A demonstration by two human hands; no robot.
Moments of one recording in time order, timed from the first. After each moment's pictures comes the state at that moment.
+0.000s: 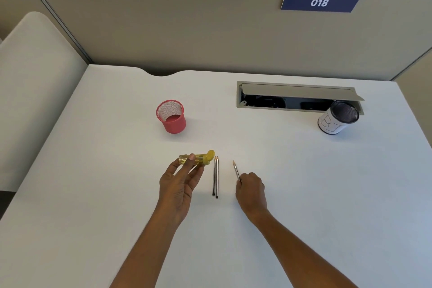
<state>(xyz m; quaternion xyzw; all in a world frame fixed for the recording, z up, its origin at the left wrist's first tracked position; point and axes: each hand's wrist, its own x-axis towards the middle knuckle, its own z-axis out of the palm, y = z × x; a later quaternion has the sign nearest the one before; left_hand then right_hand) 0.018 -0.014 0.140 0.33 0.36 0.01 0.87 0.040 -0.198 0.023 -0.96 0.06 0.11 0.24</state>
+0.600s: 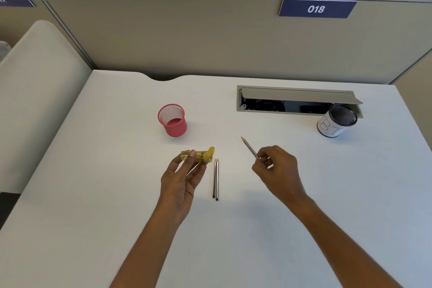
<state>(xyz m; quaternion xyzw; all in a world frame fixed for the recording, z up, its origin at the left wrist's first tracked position) 0.020 -0.020 0.164 0.33 0.34 0.01 0.88 0.062 -0.249 0.154 -0.91 -0.03 -0.01 0.40</state>
